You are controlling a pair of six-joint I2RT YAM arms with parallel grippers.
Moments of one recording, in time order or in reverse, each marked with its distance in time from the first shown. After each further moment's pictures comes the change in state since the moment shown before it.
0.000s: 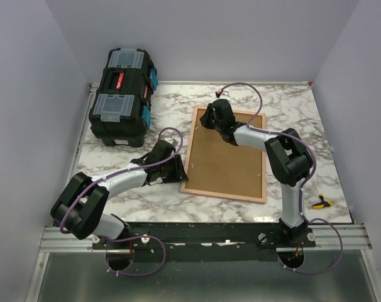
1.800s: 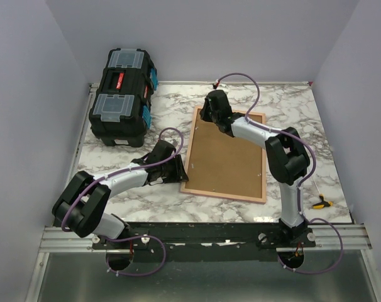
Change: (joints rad) left arm 0.000 0.020 -0.001 0.013 0.000 -0.008; right arm 0.002 0.029 0.187 -0.196 0.075 -0.027
